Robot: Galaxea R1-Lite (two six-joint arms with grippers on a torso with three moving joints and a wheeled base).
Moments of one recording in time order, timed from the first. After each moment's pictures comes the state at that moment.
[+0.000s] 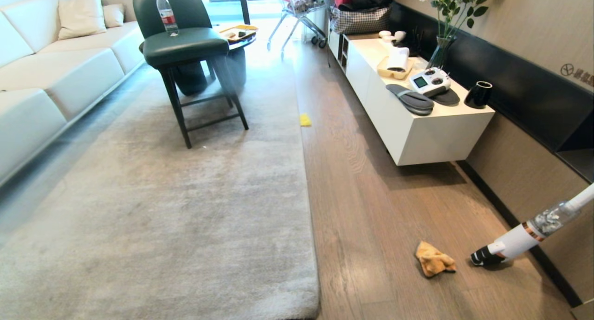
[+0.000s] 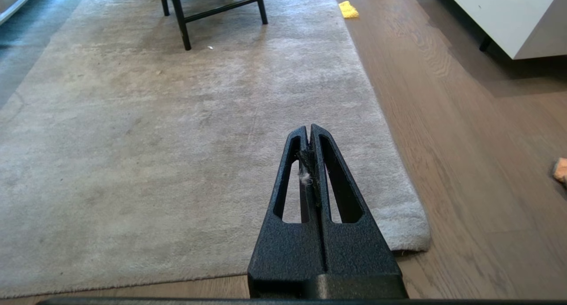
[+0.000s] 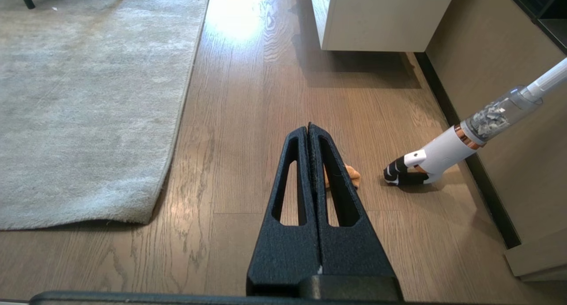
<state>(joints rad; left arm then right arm) 0.00 0.00 0.00 0.00 0.00 0.01 0.00 0.00 -0.02 0.06 0.02 -0.07</state>
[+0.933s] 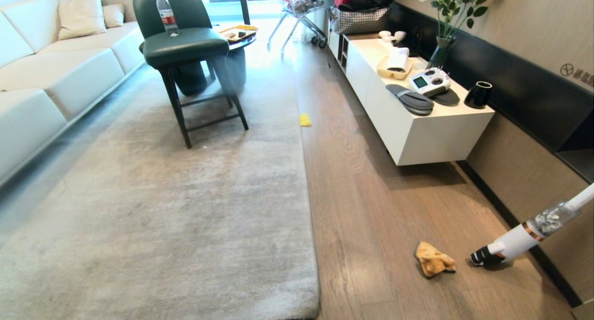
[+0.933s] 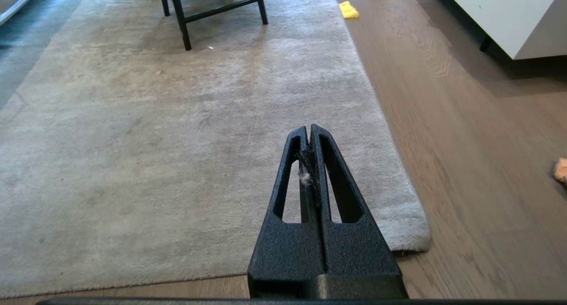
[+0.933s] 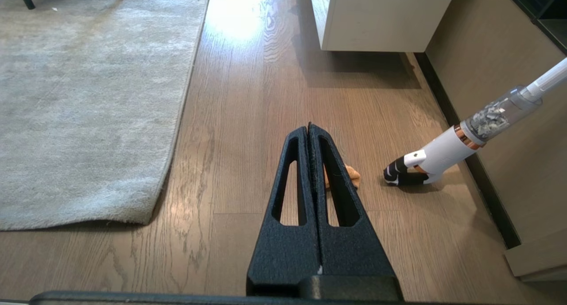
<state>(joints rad) 0.00 0.00 0.00 0.00 0.00 0.01 0.00 0.00 -0.02 0.06 0.02 -0.07</state>
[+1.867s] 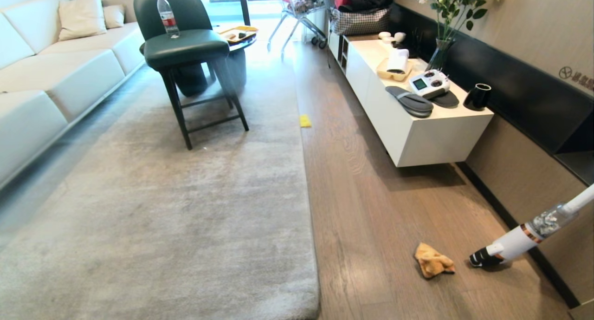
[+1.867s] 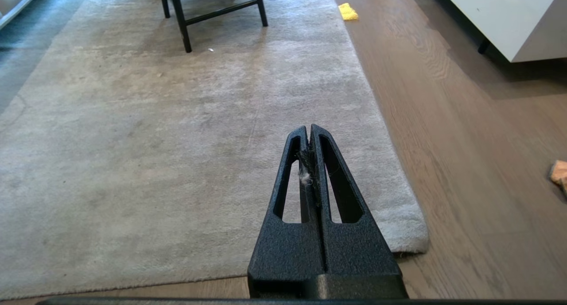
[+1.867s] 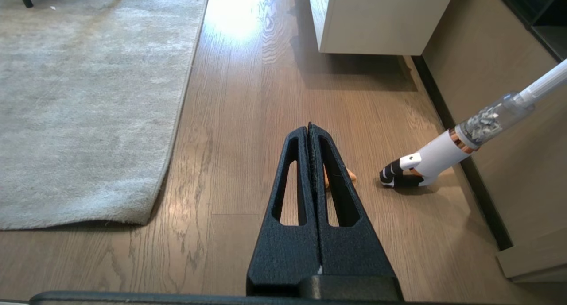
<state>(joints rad) 0.00 0.00 0.00 0.00 0.00 0.01 0.00 0.00 -0.02 0.06 0.02 -0.09</state>
